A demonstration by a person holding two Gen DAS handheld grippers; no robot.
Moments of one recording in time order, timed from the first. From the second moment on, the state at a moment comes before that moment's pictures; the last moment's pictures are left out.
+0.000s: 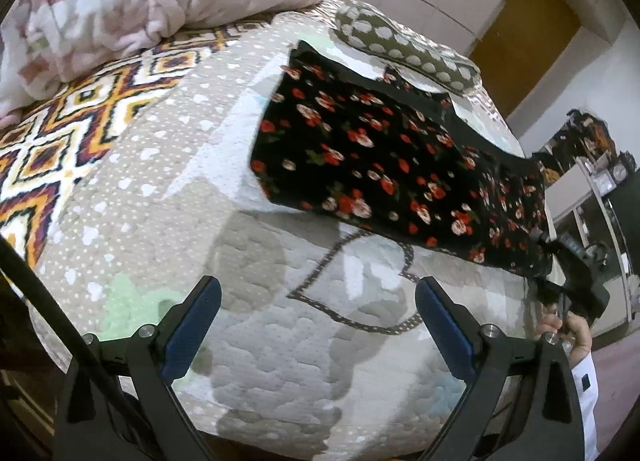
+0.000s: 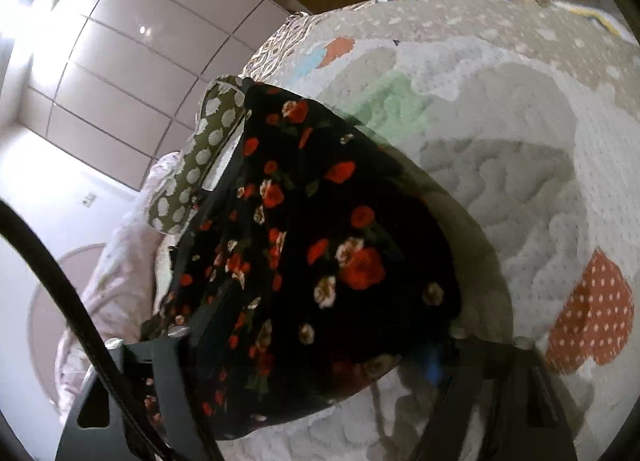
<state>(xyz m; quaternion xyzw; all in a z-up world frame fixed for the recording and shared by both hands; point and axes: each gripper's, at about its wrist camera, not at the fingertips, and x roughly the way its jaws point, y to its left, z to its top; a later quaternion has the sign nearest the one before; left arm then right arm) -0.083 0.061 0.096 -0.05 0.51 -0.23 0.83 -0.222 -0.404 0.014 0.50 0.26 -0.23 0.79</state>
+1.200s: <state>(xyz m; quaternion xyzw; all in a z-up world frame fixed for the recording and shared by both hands) -0.041 0.285 0.069 -0.21 0.47 -0.06 0.85 0.005 -0.094 0.138 0.03 0.34 -0.06 0.94</state>
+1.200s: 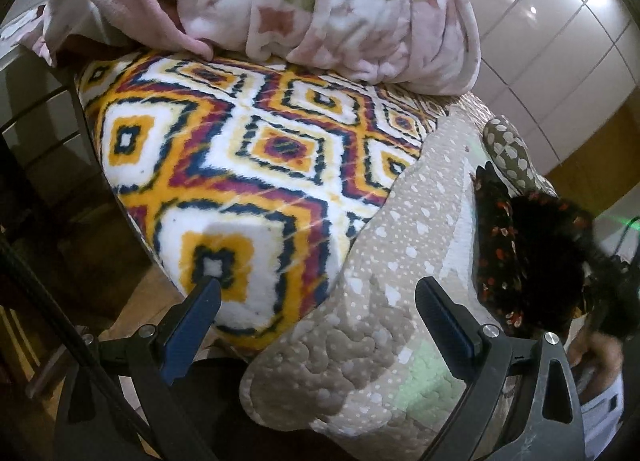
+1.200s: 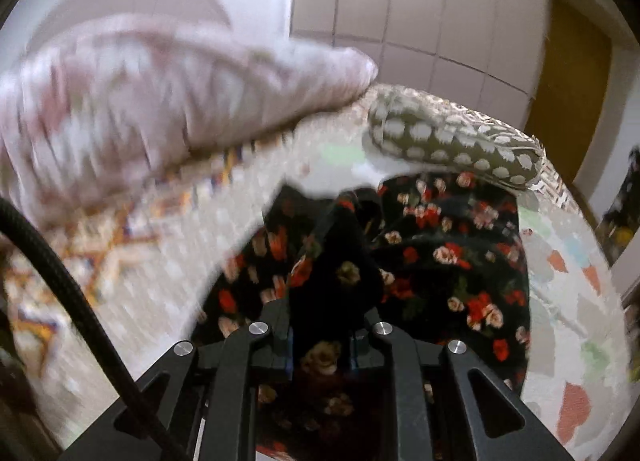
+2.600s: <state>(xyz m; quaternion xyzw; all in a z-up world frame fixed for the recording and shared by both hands) -0.031 0.258 0.049 -0.19 0.49 -0.11 0.84 0.127 -0.116 0.127 0.11 0.44 -0.07 0.89</state>
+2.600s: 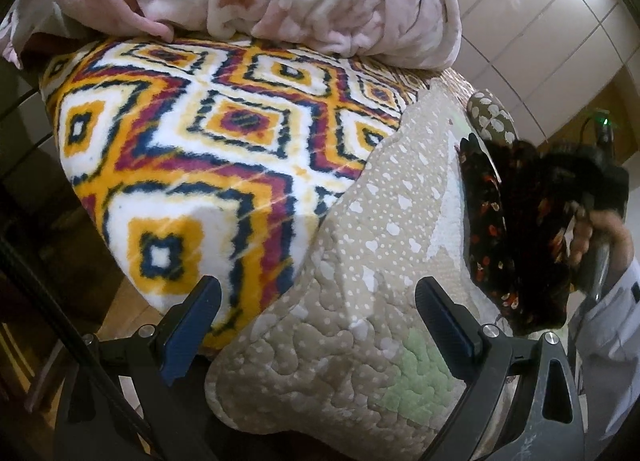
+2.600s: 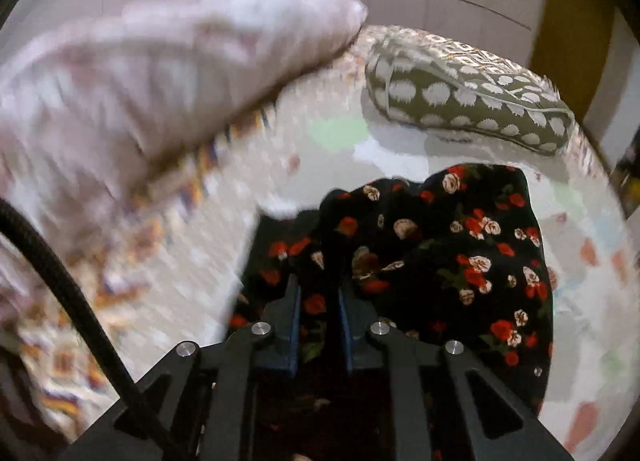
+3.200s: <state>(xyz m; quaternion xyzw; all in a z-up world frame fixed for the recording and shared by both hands) -0.037 0.242 0.056 -0.17 0.49 -0.12 0.85 0.086 -0.104 0.135 0.15 0.42 0.06 0.89</state>
